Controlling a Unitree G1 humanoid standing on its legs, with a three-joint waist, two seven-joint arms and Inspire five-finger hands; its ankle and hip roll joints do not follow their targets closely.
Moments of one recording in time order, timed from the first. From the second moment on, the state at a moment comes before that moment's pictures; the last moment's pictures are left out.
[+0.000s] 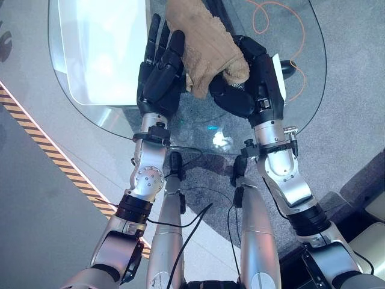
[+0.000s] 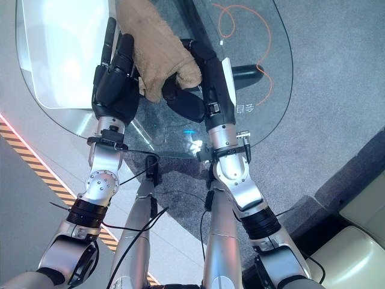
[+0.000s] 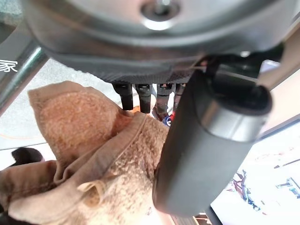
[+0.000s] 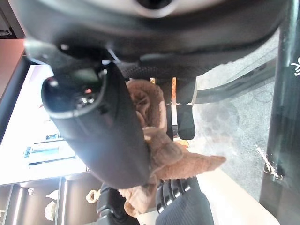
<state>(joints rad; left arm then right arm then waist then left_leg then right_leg) -0.66 0.21 -0.17 0.15 -1.20 -0.26 -0.03 -0.59 -0.35 0.32 -0.06 0.20 -0.19 -0.24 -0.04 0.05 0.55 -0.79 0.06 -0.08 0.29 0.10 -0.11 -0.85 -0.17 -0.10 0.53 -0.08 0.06</state>
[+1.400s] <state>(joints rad) -0.68 0.25 -0.14 0.19 -1.19 -0.19 -0.09 -0.62 -0.38 0.36 -0.05 0.20 -0.11 -0.17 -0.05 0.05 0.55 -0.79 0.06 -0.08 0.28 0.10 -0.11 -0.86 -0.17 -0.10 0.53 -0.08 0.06</state>
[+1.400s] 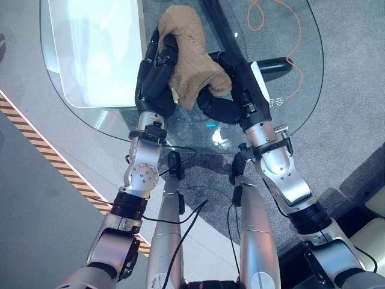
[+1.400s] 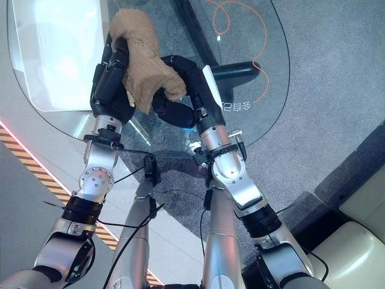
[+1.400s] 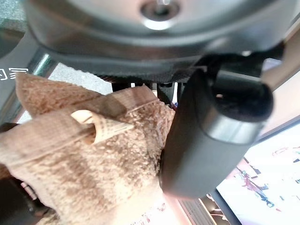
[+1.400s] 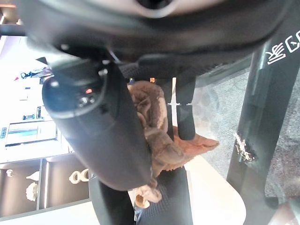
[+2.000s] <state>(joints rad) -0.68 0.25 -0.14 0.20 -1.19 -0.21 -0.09 -0.62 -0.39 0.36 -0.05 0.20 -0.11 -0.15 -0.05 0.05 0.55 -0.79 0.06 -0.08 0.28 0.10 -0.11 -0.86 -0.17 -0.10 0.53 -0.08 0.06</state>
